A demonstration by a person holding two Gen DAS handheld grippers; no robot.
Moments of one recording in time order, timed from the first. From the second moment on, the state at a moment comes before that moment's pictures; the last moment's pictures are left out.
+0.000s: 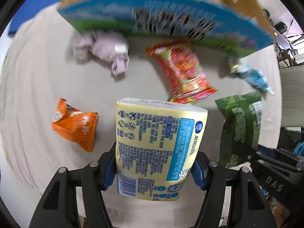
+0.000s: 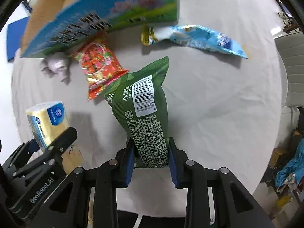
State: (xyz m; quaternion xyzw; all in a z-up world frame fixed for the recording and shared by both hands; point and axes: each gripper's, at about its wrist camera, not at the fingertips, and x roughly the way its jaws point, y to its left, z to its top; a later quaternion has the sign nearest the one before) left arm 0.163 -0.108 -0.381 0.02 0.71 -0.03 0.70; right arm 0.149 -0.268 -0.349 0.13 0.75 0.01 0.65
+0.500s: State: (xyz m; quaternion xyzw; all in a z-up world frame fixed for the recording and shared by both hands) left arm 0.199 -0.117 -0.209 0.01 0.63 -0.06 0.78; right arm 0.165 -0.315 -0.182 0.15 0.67 0.06 0.73
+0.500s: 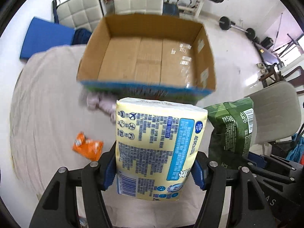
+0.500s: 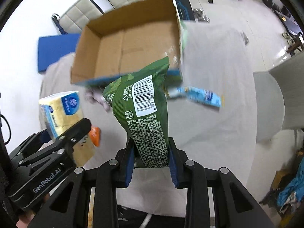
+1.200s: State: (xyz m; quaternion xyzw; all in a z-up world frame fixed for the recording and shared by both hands) left arm 0.452 -0.103 -0.276 -0.04 0.68 -0.10 0.72; right arm 0.407 -0.282 -0.271 0.16 0.68 0.00 0.72
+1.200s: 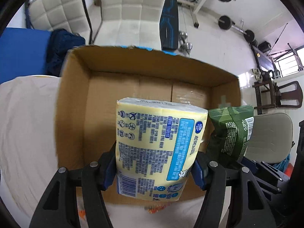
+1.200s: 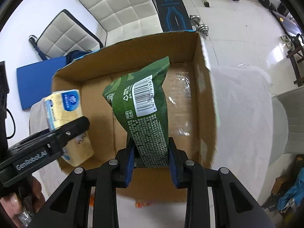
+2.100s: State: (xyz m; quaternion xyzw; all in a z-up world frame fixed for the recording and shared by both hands) left arm 0.475 -0.110 -0.326 -0.01 0.70 -0.11 0.70; right arm 0.434 -0.238 -0.327 0.09 0.70 -0.03 0.70
